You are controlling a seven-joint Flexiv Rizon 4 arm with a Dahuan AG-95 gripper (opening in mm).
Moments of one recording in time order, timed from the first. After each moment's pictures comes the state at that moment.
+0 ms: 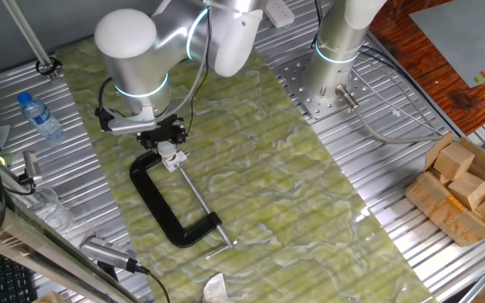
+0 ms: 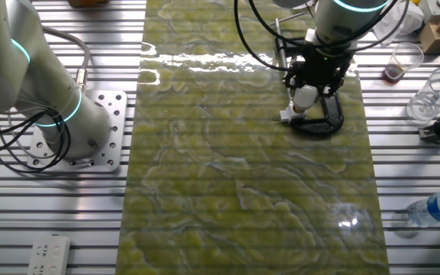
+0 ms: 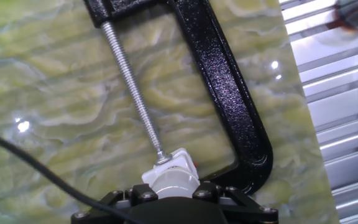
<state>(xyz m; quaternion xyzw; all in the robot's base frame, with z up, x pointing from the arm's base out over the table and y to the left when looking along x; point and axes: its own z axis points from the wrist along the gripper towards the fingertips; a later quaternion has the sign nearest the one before) 0.557 0.045 0.099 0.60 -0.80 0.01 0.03</state>
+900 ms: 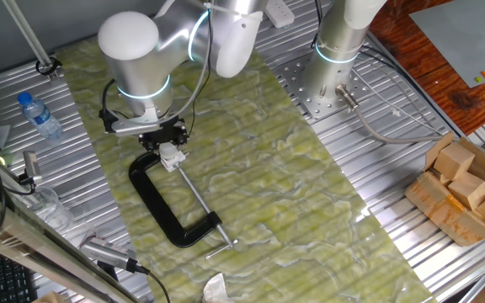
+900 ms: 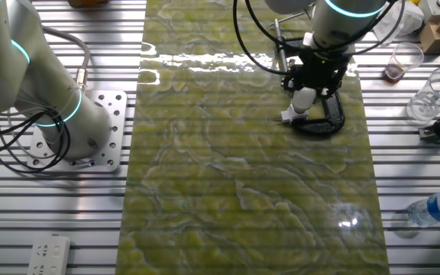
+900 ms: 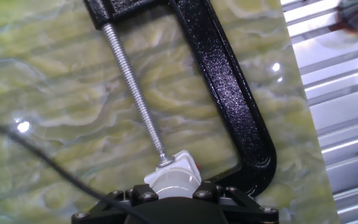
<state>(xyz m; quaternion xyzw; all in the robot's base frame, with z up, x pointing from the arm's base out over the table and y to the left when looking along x) 0.554 0.045 0.091 0.61 -0.79 0.01 0.02</state>
